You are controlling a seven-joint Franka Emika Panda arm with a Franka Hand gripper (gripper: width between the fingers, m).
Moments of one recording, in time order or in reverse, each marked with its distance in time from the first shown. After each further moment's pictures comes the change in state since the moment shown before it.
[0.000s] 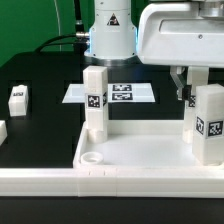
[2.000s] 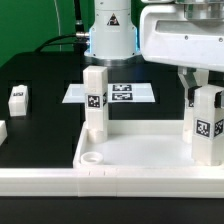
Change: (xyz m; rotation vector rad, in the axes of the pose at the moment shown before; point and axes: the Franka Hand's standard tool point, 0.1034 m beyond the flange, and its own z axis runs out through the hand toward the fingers) arm 0.005 0.010 0.002 0.018 -0.019 0.494
